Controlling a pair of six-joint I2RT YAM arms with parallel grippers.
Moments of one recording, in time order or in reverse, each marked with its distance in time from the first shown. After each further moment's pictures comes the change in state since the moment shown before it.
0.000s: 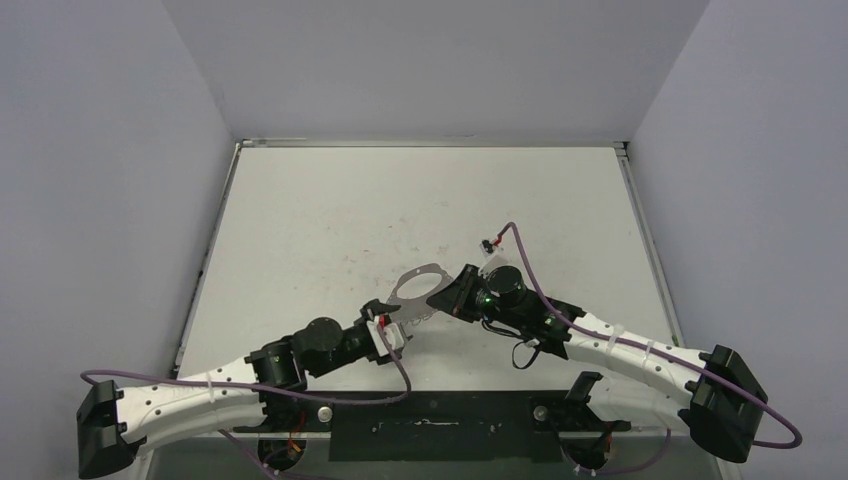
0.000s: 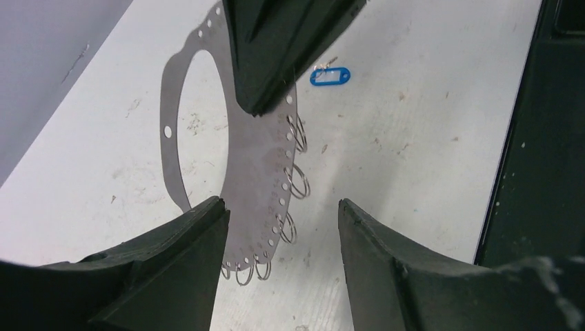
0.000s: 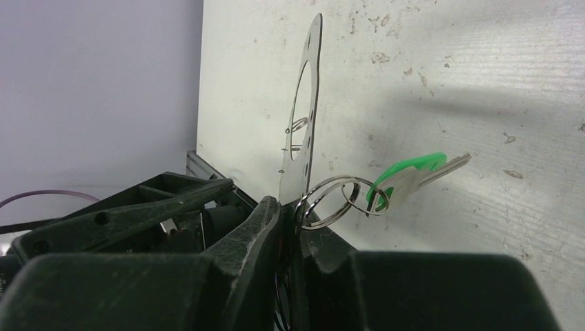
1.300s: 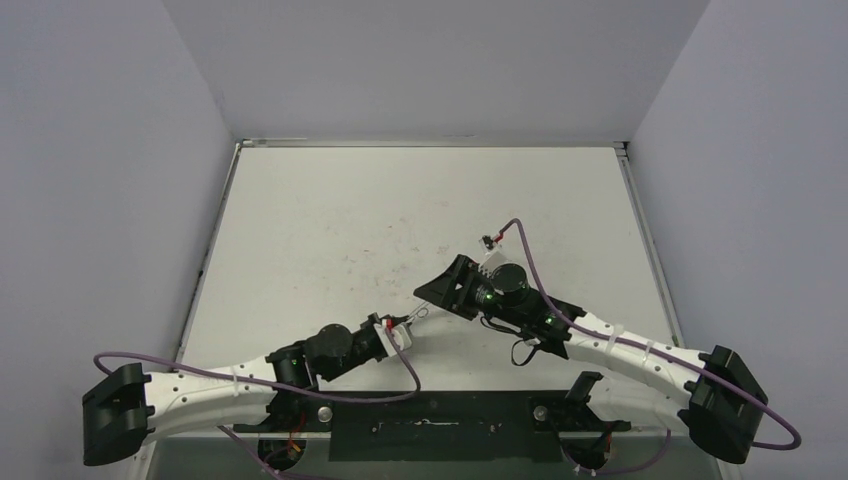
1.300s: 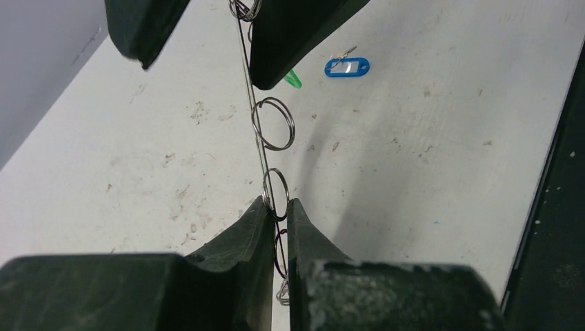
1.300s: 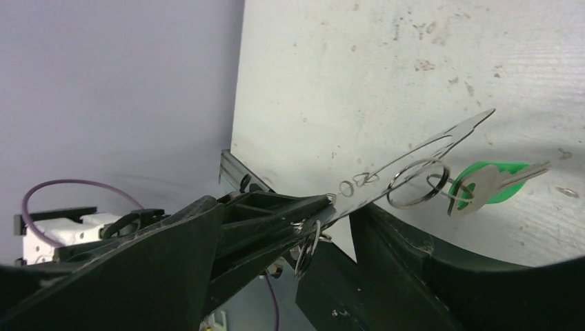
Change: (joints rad) left arm -0.024 0.135 -0.141 0.298 -0.078 0.063; right arm -0.013 0.014 -0.003 0.080 -0.045 0.042
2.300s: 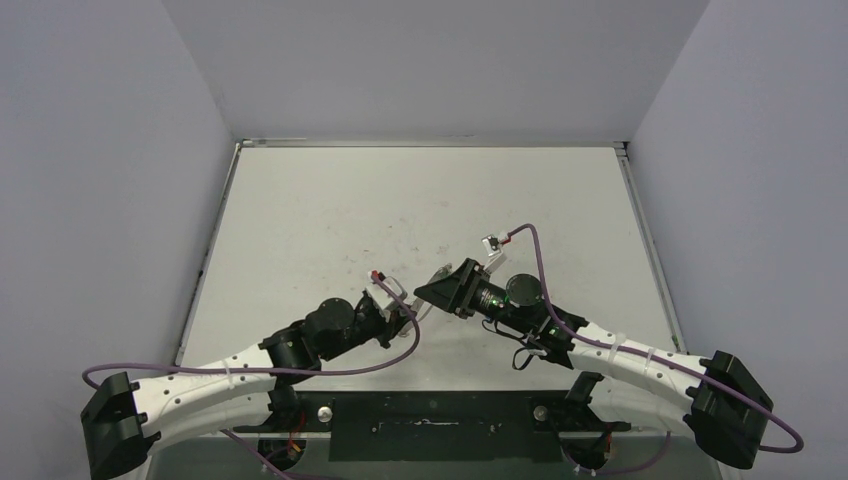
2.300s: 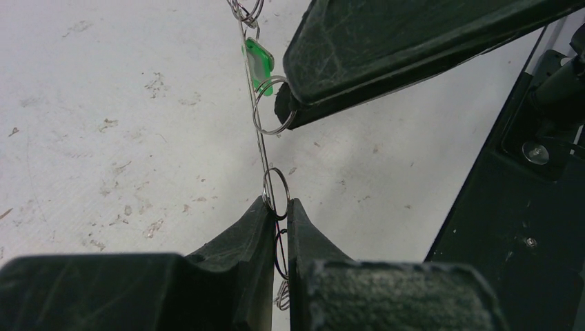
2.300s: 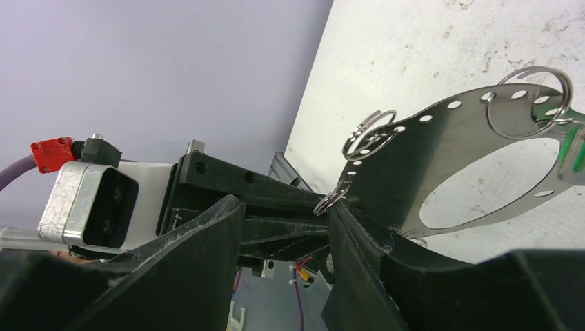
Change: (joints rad) left arm 0.133 0.013 0.187 -0.218 0.104 -0.459; right arm 0.014 -0.060 -0.112 0.320 -0.051 -0.009
